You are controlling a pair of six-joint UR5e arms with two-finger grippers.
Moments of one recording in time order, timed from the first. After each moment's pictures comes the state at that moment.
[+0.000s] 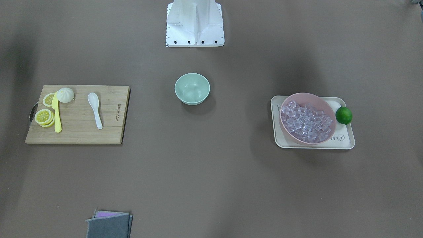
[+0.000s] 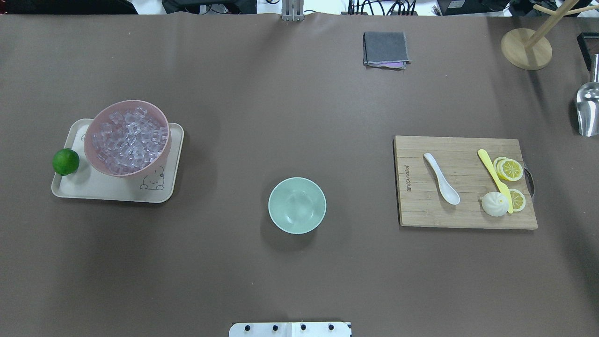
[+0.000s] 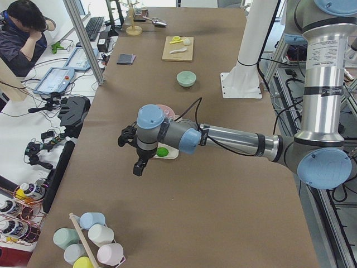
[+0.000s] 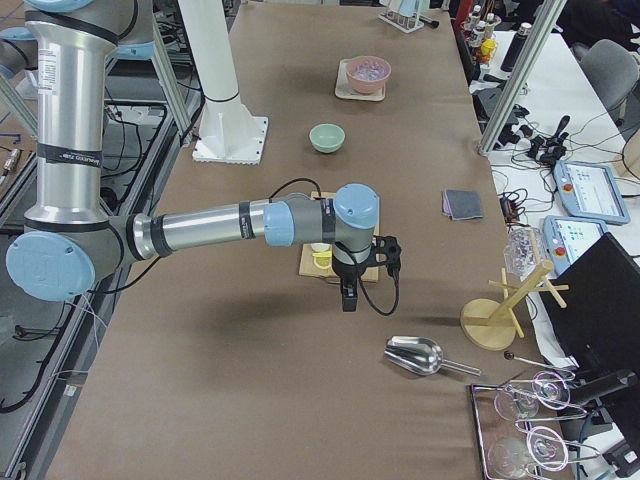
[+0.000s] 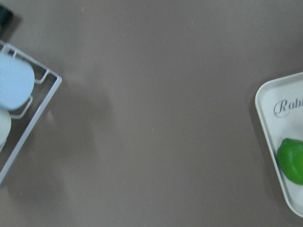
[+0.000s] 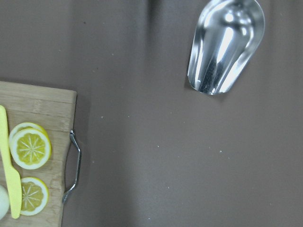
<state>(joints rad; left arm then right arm) -1.49 -1.56 -1.73 -1.87 -2.28 0.04 1.47 -1.67 1.89 -1.65 2.31 0.06</state>
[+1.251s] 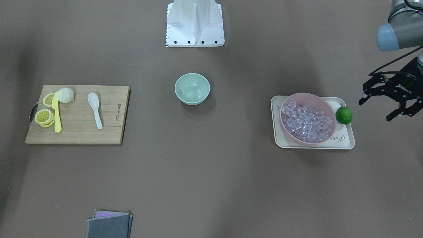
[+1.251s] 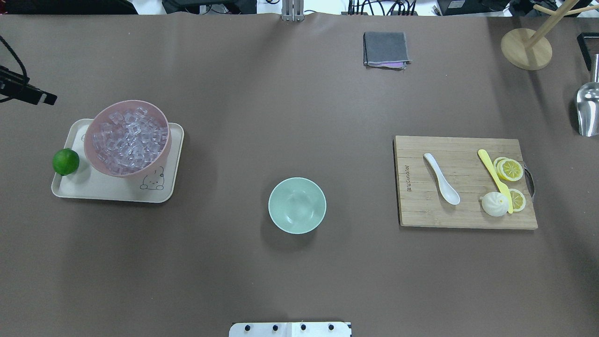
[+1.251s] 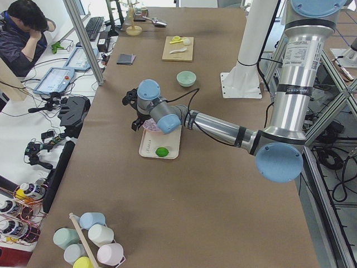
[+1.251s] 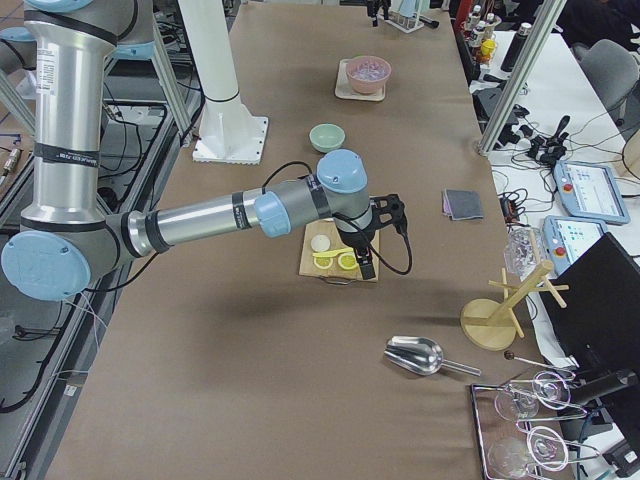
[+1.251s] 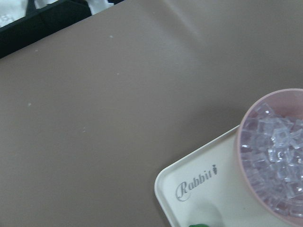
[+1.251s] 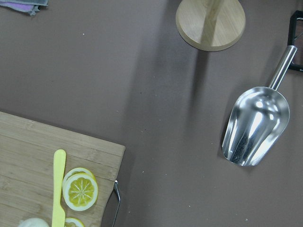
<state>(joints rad) -1.19 -1.71 -1.72 -2.17 -2.34 -0.33 1.47 -1.69 1.95 -1.38 2.33 0.16</state>
